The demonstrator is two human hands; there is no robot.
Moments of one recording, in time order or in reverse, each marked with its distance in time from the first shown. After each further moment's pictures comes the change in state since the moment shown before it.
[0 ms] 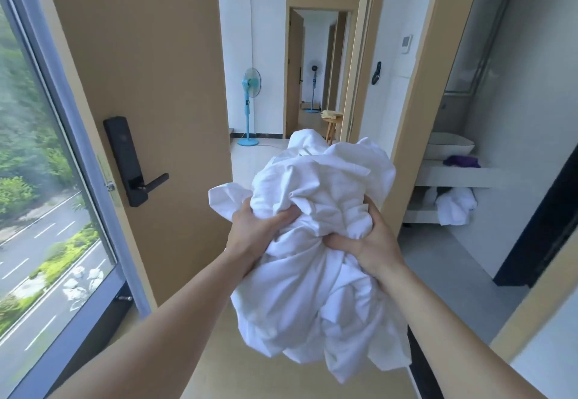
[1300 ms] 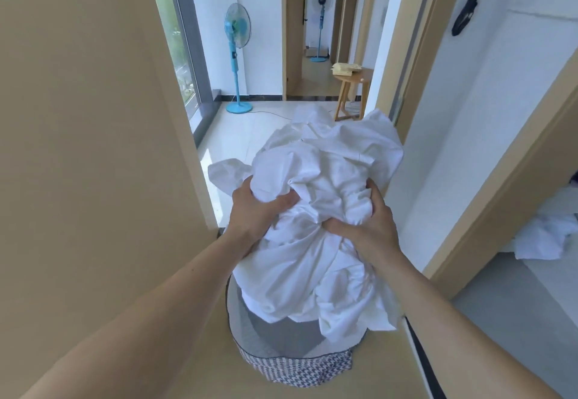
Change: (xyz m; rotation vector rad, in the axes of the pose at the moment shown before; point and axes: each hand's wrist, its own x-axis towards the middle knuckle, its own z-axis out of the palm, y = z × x) left_hand 0.709 -0.052 0.184 -0.013 -0.070 -0.055; right_hand 0.717 0.166 0.095 -0.031 0.049 0.049
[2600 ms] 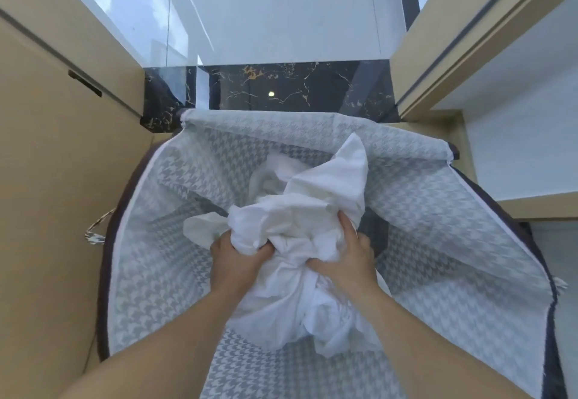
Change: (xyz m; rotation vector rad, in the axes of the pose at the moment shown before) left_hand 0.222 -0.649 0.135 0.486 -0.094 -0.805; right_hand 0.122 0.615 0.244 -0.407 -0.391 0.805
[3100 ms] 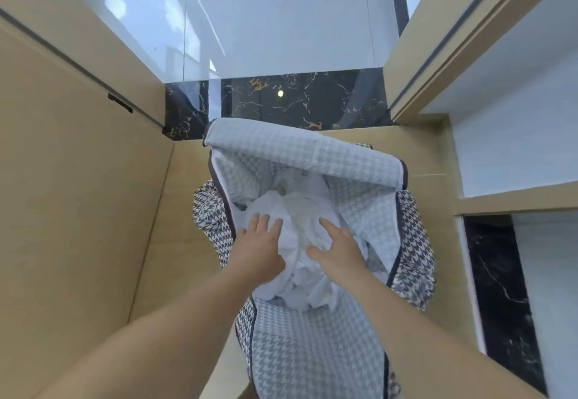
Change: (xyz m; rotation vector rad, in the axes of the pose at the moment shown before) left_hand -0.066 0.071 -0.023 1.096 -0.299 0.413; right_hand -0.059 -0.047 -0.047 -0.021 -0.197 -0.016
